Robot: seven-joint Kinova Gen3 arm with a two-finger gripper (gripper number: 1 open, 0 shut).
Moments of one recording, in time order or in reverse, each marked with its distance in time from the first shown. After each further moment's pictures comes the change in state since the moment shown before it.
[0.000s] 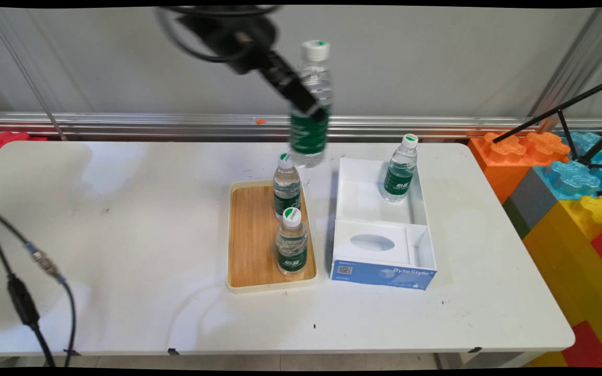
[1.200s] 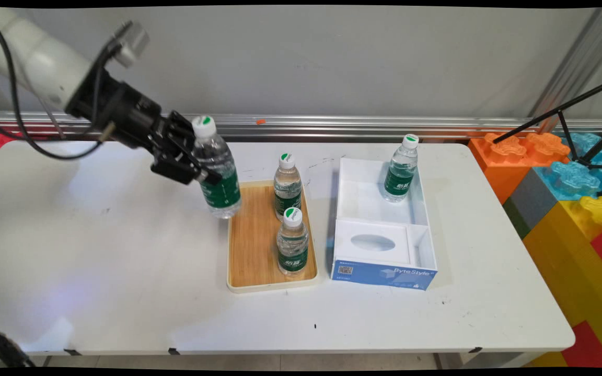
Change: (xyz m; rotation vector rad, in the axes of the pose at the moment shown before) arm -0.192 -0.070 -0.008 -0.116 0.069 0.175
